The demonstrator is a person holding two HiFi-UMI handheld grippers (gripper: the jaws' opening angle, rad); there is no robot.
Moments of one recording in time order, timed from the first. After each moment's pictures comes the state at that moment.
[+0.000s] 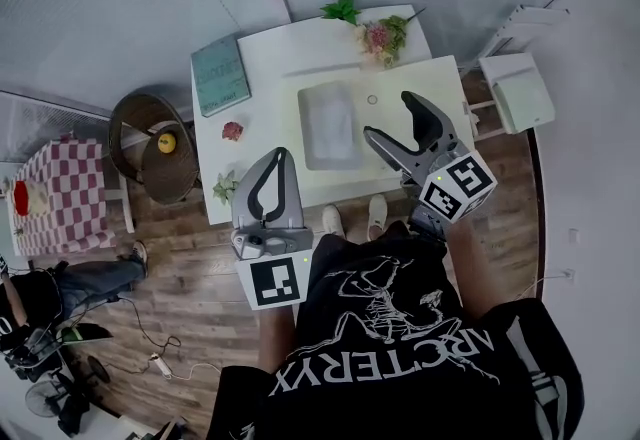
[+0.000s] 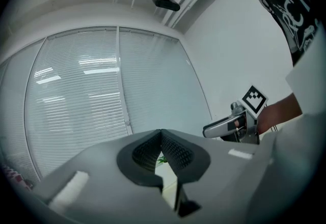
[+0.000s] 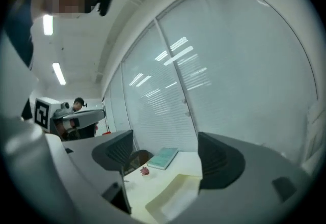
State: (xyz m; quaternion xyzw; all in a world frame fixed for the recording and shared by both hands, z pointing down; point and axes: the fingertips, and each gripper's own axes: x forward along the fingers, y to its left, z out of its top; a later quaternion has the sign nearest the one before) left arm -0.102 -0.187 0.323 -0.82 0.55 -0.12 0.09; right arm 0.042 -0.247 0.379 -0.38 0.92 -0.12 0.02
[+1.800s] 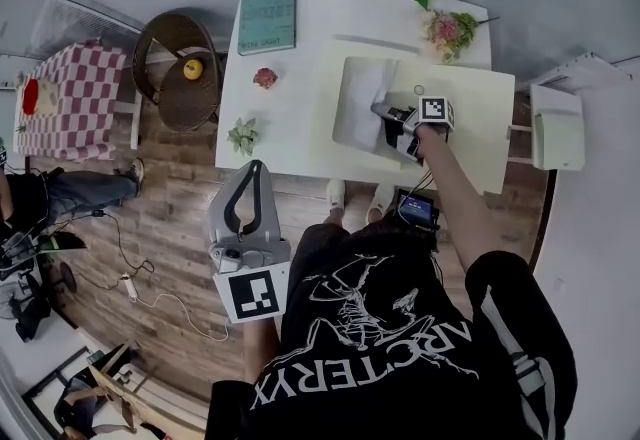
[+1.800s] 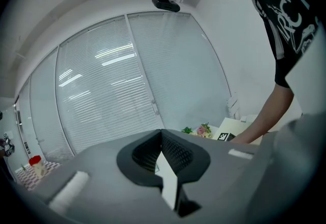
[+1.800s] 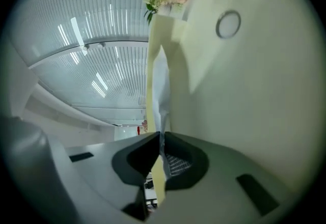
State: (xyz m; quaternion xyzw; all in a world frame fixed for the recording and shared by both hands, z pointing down) left arm -0.181 -0.133 0.354 -0.72 0.65 -0.22 0.05; right arm -0.037 -0.301 0.723 -0.15 0.67 -0.73 -0.02
